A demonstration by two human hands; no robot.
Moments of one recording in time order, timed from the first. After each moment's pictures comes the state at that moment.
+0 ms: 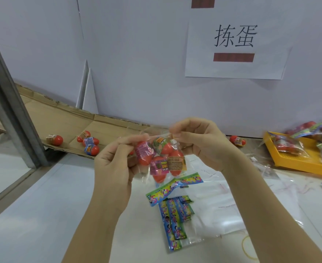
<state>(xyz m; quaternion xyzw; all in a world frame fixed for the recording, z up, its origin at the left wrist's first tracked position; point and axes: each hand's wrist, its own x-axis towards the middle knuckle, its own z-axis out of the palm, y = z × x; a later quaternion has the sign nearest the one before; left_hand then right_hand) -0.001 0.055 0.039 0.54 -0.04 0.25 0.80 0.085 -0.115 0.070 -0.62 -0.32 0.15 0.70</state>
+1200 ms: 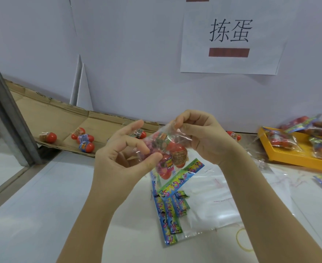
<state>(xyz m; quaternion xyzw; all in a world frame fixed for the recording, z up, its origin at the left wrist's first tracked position) -0.009 0.050 0.037 0.67 -0.13 0.30 0.67 0.084 -0.120 0.073 -0.58 -0.33 0.15 0.73</state>
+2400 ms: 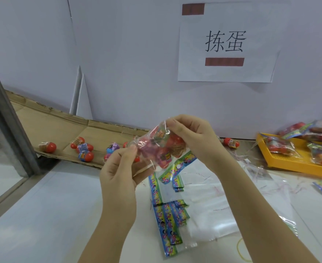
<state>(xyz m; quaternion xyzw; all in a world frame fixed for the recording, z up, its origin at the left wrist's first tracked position) -0.003 0.033 0.032 0.51 0.03 0.26 0.82 0.076 -0.105 0.080 -0.71 -0.28 -0.03 0.65</state>
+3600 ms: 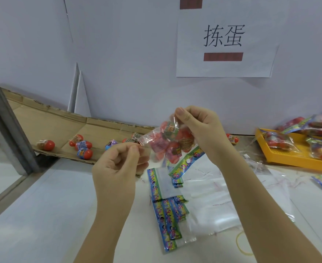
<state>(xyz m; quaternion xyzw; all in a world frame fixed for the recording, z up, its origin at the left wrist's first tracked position) -0.001 0.039 0.028 0.60 0.02 0.34 0.73 0.081 -0.113 0.083 -0.72 -0.23 -0.10 0.65</state>
